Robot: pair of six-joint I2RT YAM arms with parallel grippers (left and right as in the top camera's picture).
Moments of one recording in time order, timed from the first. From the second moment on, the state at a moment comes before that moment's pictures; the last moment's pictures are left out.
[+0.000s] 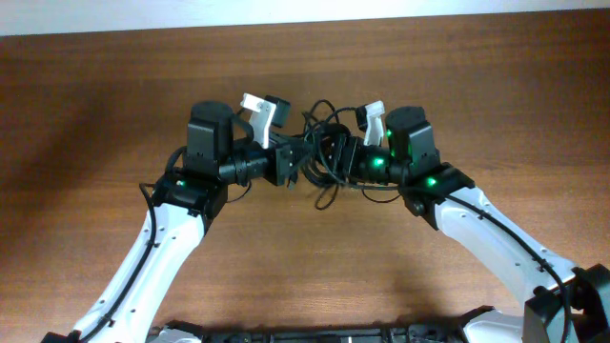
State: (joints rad) left arm -0.30 1.34 0.96 -0.22 0.73 -0.30; right arm 0.39 1.46 0.85 0.03 -0.65 0.86
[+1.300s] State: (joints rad) left arm -0.24 1.34 0.96 -0.24 0.33 -0.89; right arm 0.60 1.55 0.85 -0.14 -0.27 0.24
